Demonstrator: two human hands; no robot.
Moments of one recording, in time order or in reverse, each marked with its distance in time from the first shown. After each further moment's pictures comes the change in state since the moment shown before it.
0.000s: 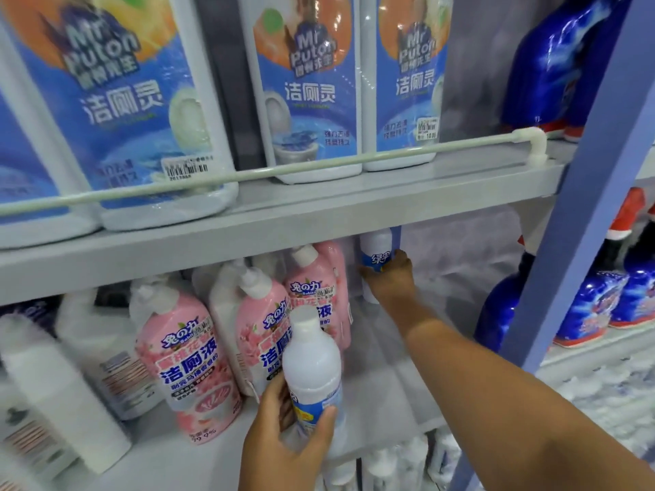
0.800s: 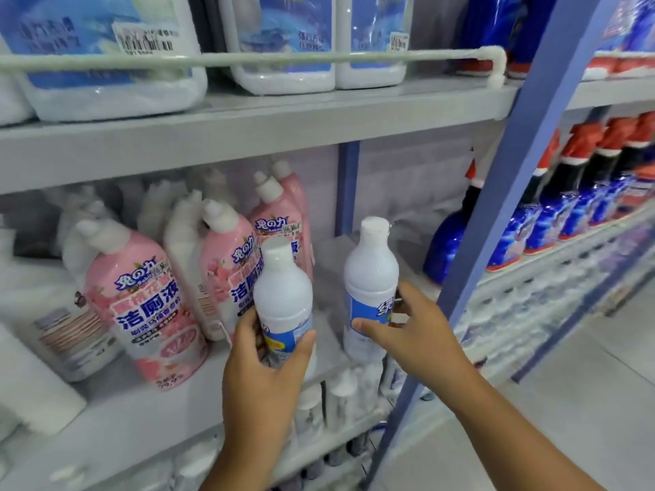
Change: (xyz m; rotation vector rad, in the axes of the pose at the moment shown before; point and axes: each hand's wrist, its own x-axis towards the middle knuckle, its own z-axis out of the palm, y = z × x) left_hand -0.005 0.009 -0.004 -0.026 -0.031 -0.025; right_hand -0.228 -0.007 -0.135 -0.057 -0.225 -0.093
